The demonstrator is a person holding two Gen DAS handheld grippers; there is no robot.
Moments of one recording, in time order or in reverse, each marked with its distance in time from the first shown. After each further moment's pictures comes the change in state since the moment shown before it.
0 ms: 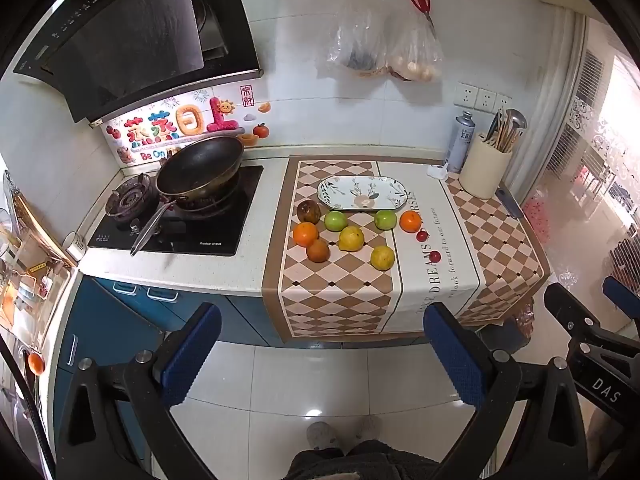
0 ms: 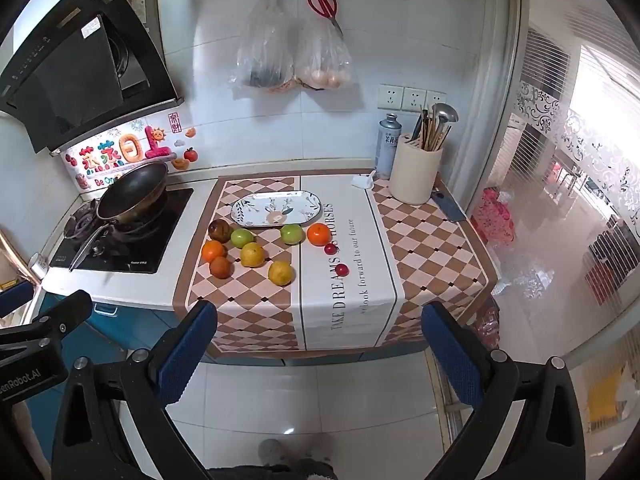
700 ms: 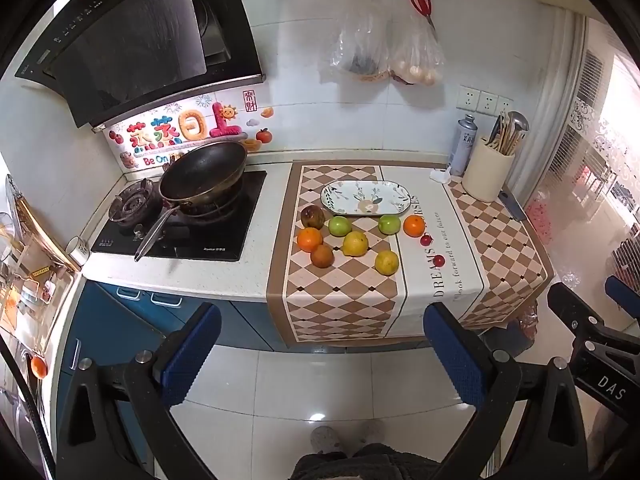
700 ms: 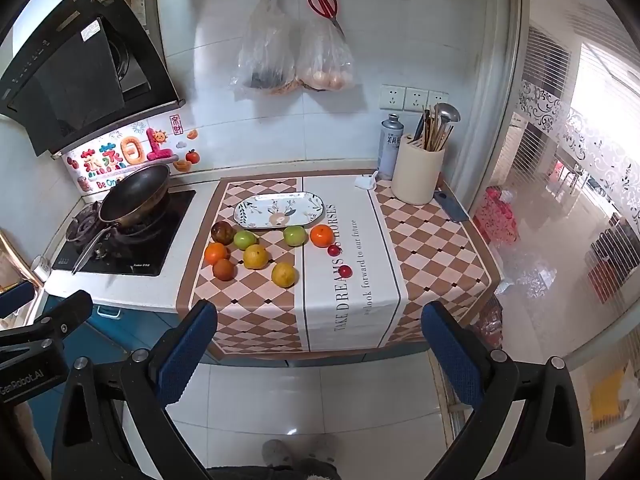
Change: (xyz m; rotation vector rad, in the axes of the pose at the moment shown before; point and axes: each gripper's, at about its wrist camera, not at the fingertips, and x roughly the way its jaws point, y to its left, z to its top) left arm -0.004 0.004 0.007 0.006 -0.005 0.012; right arm 0.000 0.002 -0.002 0.002 -0.005 0.005
